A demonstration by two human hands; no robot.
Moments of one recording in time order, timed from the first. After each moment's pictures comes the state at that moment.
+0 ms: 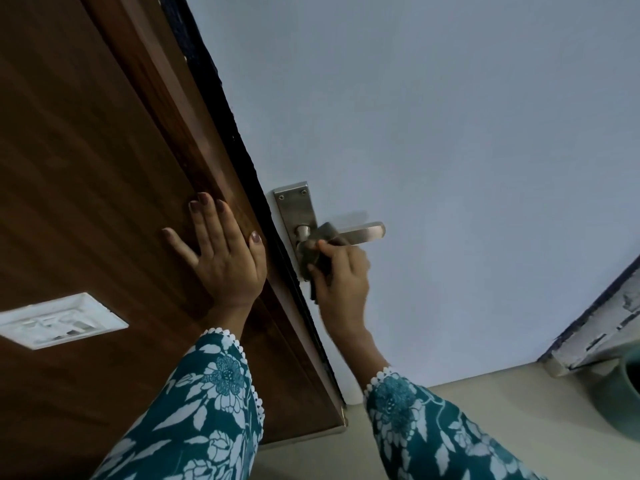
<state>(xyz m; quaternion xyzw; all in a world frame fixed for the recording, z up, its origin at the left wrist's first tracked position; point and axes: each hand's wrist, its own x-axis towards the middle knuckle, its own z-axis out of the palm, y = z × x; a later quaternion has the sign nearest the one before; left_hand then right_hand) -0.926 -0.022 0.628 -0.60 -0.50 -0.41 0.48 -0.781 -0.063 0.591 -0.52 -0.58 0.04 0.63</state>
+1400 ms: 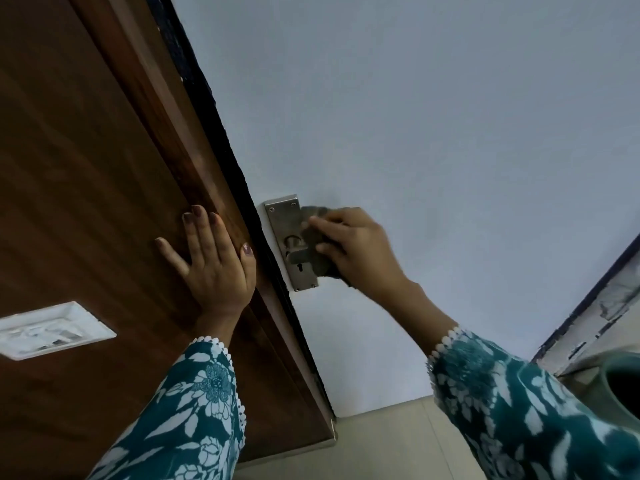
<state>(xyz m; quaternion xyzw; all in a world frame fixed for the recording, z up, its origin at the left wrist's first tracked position) -0.932 -0.022 0.627 -0.61 -0.49 -0.41 0.47 -0.708 -0.050 0.666 -0.45 -0.77 0.02 0.46</state>
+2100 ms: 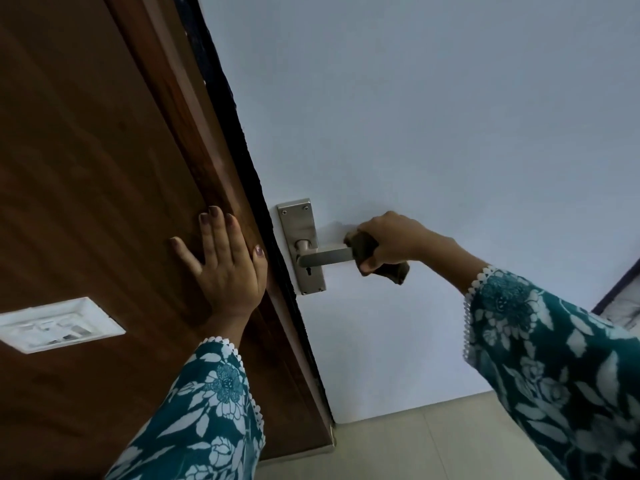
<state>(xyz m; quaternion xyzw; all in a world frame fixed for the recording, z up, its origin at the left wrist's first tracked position) -0.932 -0.020 0.624 -0.62 -0.48 -0.41 0.46 -0.670 -0.008 0.699 -0.58 -0.80 0.15 0.02</state>
